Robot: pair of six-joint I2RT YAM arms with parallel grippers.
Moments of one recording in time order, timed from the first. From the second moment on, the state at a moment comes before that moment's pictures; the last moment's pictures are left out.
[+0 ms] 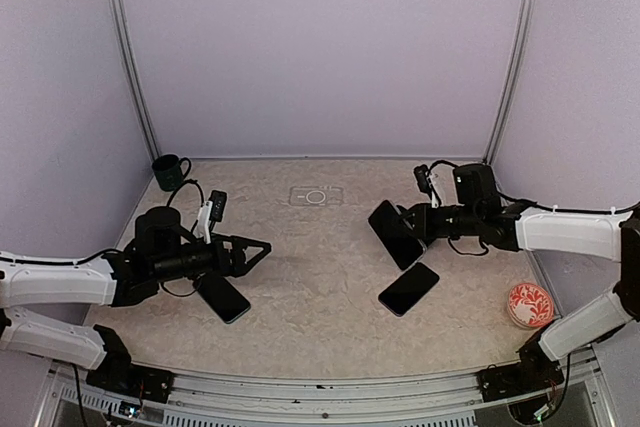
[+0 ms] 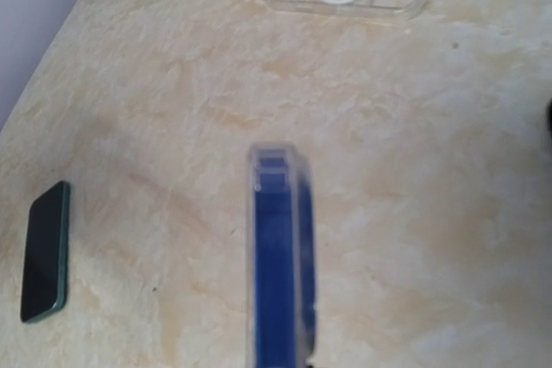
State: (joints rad) left arm -0.71 1.12 0.42 0.40 0.23 -0.53; right arm 0.51 1.37 0.76 0.08 -0.37 0.43
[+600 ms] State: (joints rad) left arm -0.71 1.10 0.39 0.41 0.23 -0.53; right arm 0.20 1.36 0.77 -0.01 -0.35 0.44
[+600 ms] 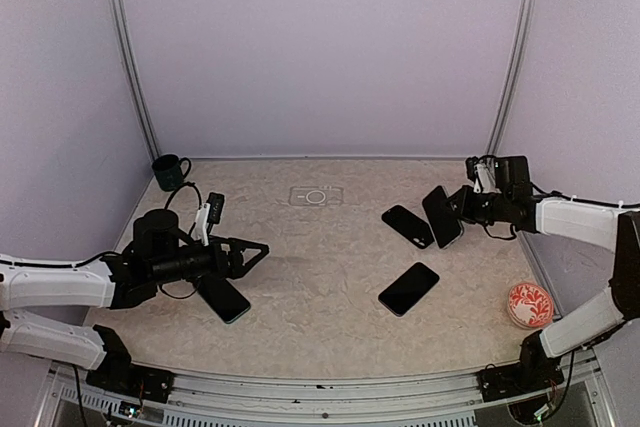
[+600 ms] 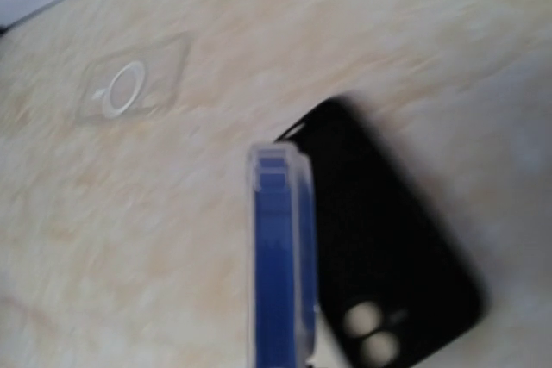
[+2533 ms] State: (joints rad) left arm -0.71 1.01 0.35 0.41 0.25 -0.58; right arm -0.09 2.26 1.66 -0.21 -0.55 0.24
